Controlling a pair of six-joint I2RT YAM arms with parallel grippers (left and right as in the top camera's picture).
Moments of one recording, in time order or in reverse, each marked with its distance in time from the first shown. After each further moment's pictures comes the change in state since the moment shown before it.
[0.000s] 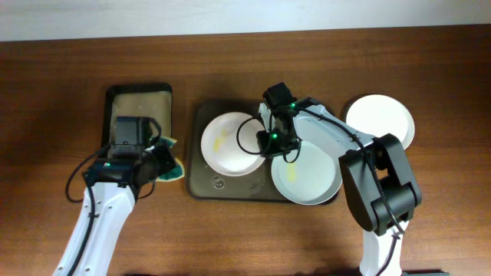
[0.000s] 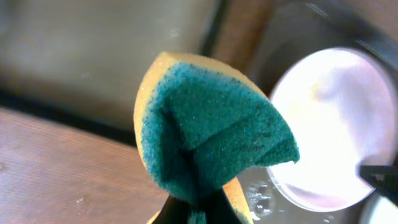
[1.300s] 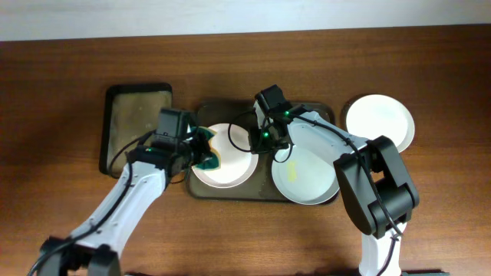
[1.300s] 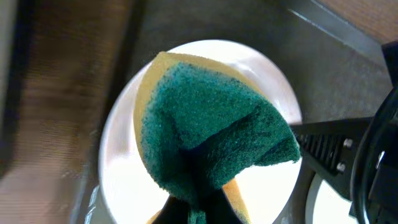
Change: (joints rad) left arm -0.187 0.222 0.000 0.278 0.119 -0.077; right arm 0.042 -0.006 -0.051 0.225 0.017 0.205
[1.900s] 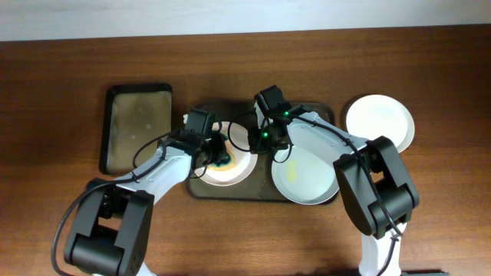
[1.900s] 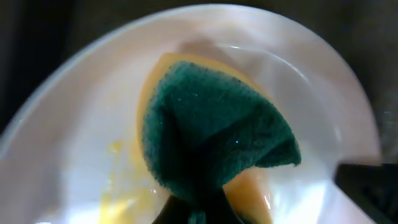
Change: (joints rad) left arm -0.073 0.270 0.035 0.142 -0.097 0.004; right arm 0.004 -0.003 -0.002 0.003 0.011 0.019
